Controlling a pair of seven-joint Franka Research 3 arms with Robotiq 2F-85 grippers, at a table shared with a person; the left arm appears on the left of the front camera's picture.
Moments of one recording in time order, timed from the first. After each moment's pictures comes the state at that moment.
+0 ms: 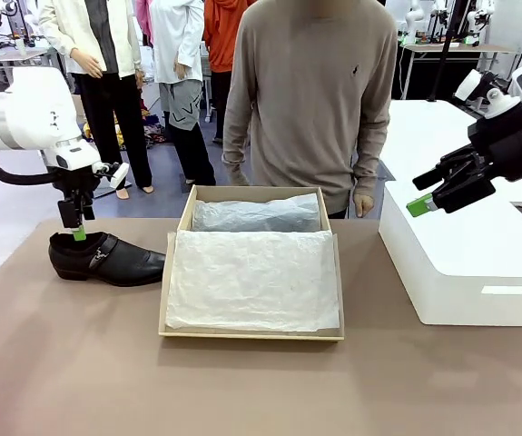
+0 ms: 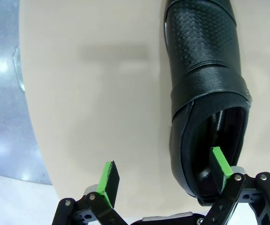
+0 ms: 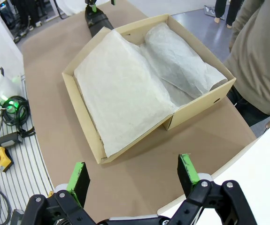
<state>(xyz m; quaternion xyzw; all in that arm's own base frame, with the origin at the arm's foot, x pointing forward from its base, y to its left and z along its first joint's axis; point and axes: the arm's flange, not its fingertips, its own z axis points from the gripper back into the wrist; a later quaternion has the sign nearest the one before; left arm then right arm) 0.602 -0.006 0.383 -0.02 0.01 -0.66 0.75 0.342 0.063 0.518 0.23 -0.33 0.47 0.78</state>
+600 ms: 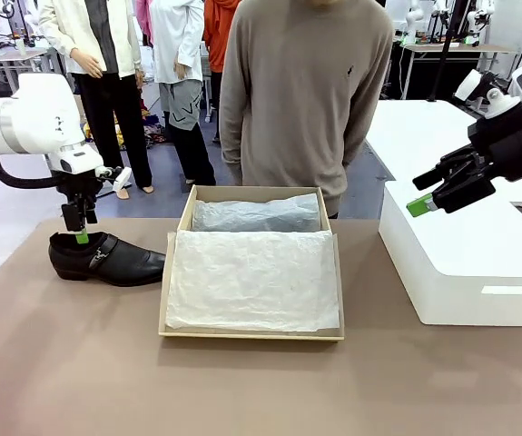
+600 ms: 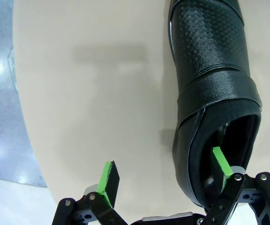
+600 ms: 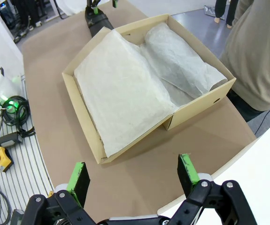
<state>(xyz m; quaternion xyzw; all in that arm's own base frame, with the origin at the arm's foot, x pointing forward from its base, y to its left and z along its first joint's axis) 0.609 -0.006 0.367 -0.03 0.02 -0.66 0.75 0.342 0.063 0.518 0.23 -0.33 0.47 0.78</state>
